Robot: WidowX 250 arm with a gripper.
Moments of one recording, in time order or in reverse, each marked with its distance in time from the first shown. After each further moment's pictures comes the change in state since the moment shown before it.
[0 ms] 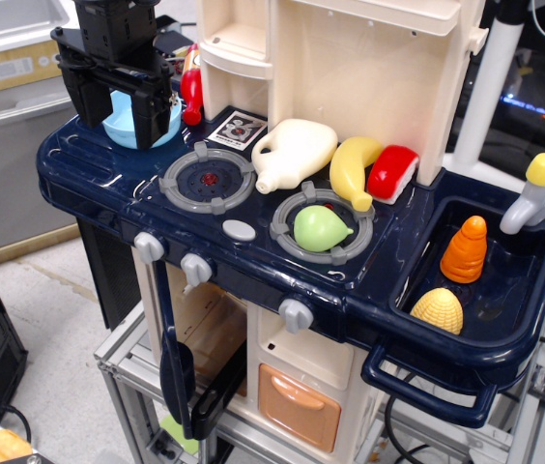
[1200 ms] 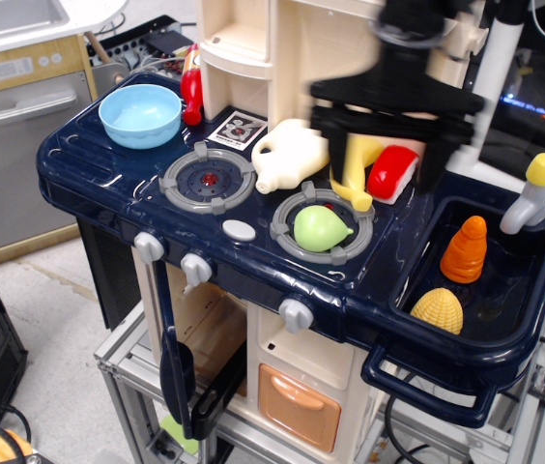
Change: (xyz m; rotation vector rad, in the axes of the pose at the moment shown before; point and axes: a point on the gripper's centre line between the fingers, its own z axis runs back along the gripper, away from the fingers) arm 0.022 -0.210 0.023 -0.009 -0.093 0.316
